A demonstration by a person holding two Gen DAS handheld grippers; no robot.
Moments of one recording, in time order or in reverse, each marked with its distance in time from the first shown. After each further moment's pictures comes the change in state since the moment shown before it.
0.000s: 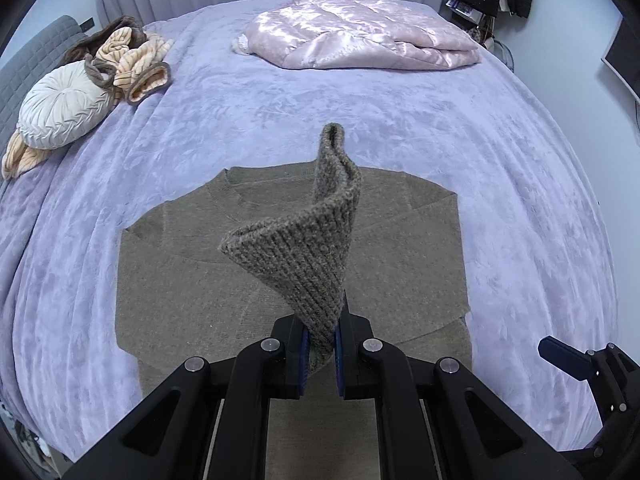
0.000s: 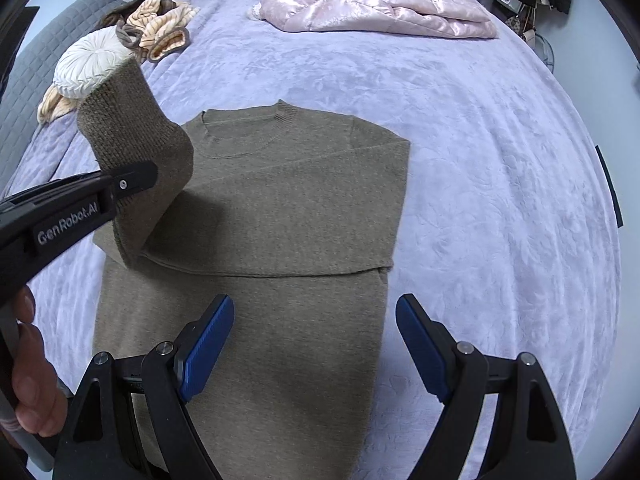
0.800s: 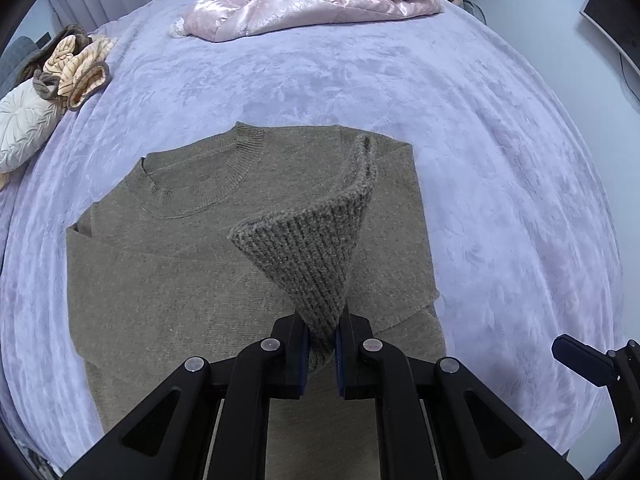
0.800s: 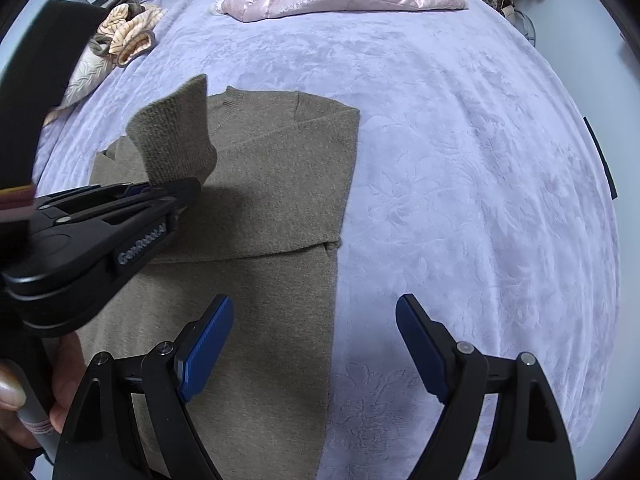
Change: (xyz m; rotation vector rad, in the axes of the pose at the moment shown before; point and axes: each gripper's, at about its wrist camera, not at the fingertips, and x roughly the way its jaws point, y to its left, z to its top) left arm 0.060 -0.068 -0.006 0.101 0.085 -0.044; right arm 0.014 -0.049 -0.015 0.069 0.039 -0.023
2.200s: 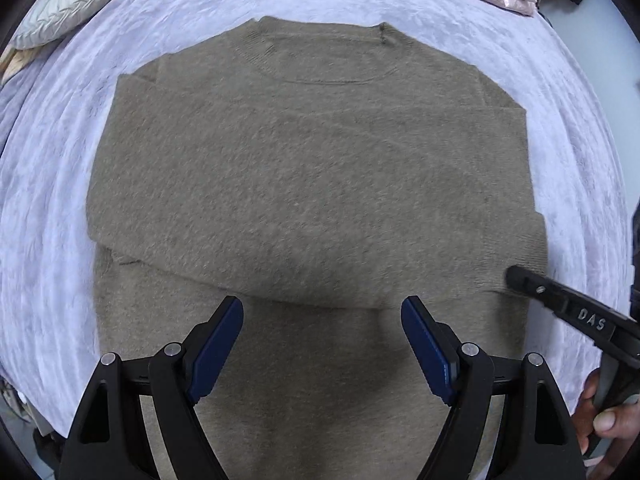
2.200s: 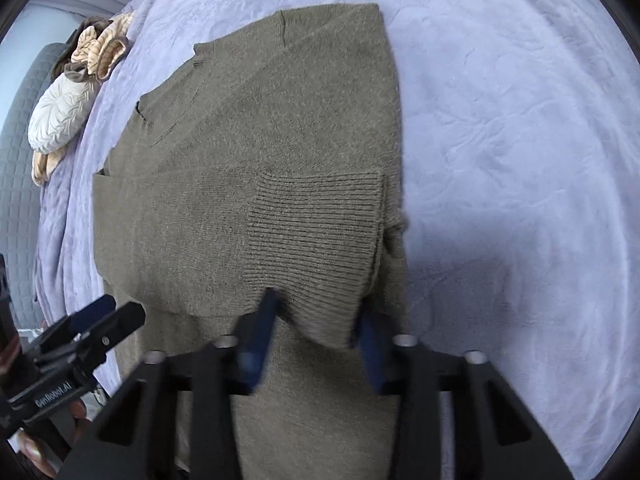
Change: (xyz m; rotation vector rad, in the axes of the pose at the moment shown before) left arm 0.027 0.115 -0.069 -0.266 0.180 -0.015; right arm 0.110 -0.012 0.019 0.208 0.189 0.270
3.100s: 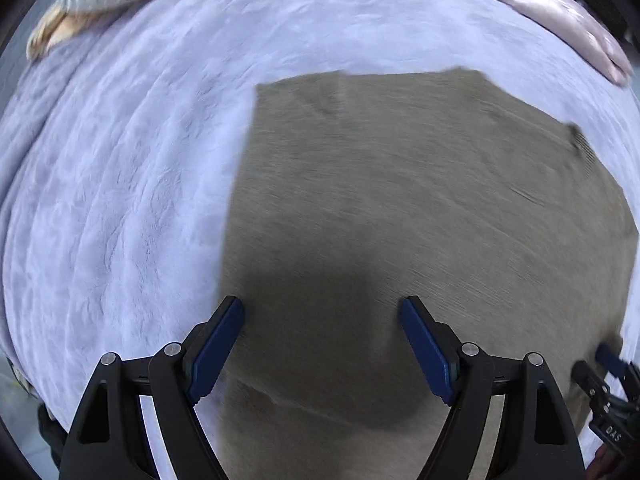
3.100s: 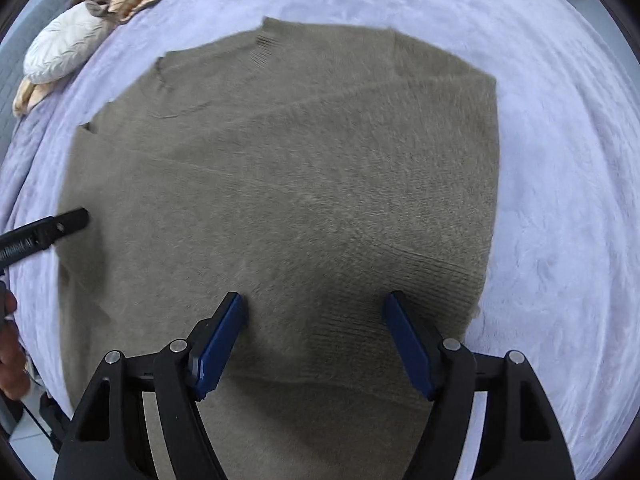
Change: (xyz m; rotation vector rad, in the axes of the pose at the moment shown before) left arm 0.039 0.148 0.086 -0.195 -0.011 0.128; right arm 0.038 0.075 0.023 -0.234 -0.044 -0.206
